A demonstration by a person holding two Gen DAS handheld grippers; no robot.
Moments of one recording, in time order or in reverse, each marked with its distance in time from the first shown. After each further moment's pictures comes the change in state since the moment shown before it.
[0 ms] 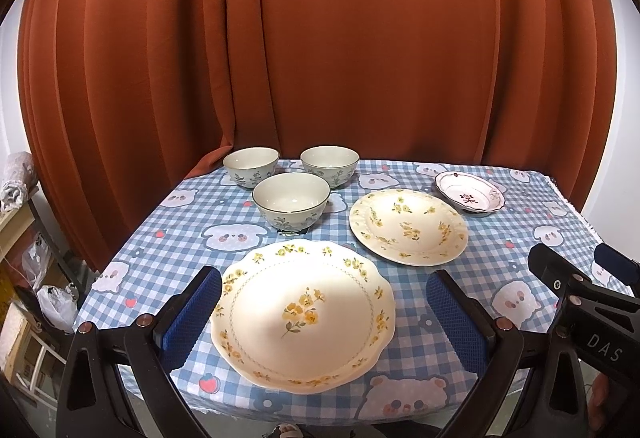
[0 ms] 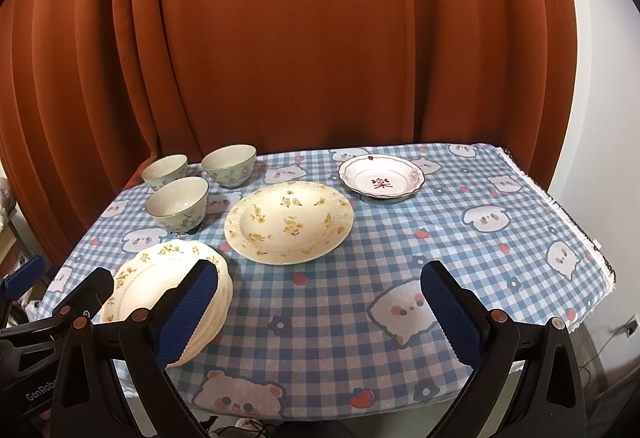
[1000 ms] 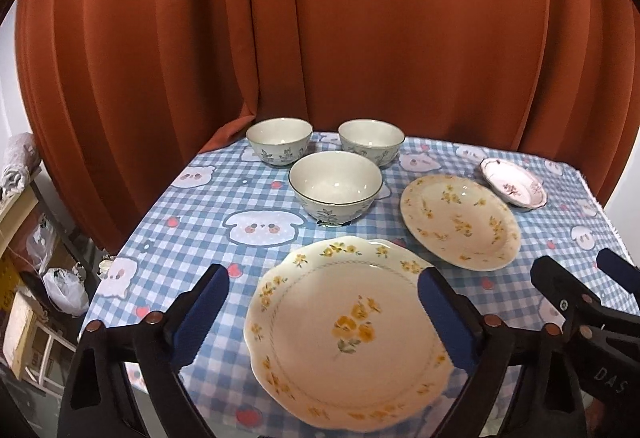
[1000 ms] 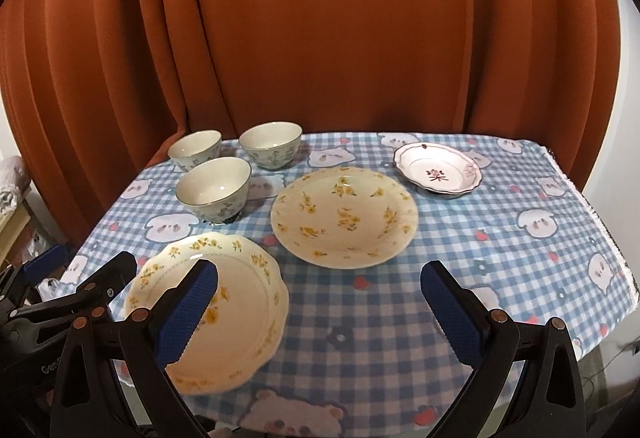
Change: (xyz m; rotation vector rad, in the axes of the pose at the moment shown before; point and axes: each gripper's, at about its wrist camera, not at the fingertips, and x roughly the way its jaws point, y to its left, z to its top) left arm 0.066 0.052 0.025 -0.023 0.135 0.045; right arm 0.052 0.064 0.020 -0.051 0.100 0.081
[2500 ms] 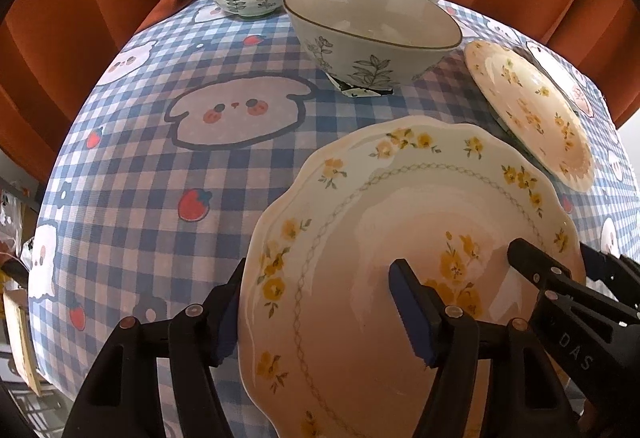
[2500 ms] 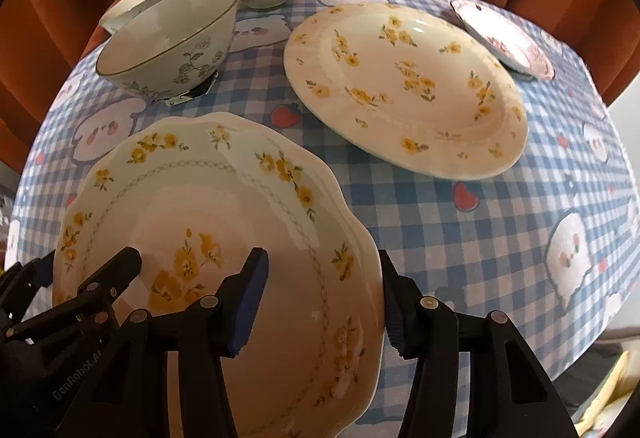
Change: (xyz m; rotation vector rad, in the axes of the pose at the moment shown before) left arm 0.145 0.039 -0.024 0.071 0.485 -0.109; right arm 0.161 0.069 -0.027 0.017 0.526 -0.114
